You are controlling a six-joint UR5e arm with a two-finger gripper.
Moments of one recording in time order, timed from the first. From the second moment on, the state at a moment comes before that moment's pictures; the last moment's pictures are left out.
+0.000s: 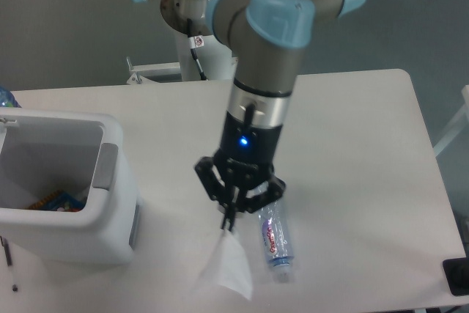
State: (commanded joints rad) arm 2.38 -1.84 -1.37 -0.93 1.04 0.65
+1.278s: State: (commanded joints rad) arm 2.19 -1.67 -1.56 -0.93 0.91 0.50
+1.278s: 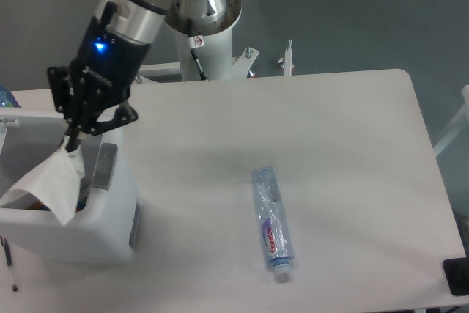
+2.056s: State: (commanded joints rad) arm 2.25 -1.67 -1.56 -0.93 0.92 0.50
